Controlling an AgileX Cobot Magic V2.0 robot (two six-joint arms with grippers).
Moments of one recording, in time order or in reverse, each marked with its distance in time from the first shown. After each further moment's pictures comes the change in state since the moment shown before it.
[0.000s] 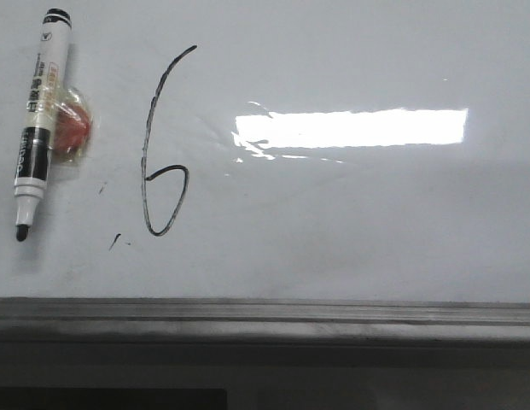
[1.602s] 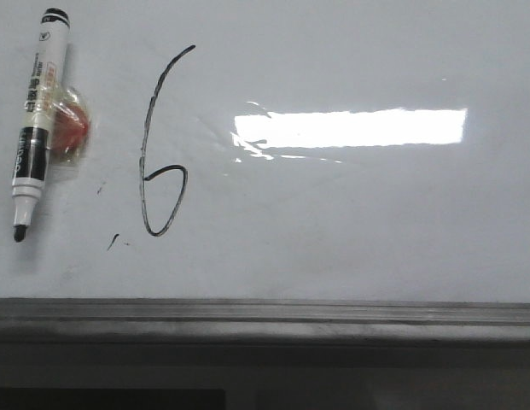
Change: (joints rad) left arm 0.000 0.000 -0.002 0.001 0.065 0.000; right arm -0.684 0.000 0.000 -0.274 -0.008 0.162
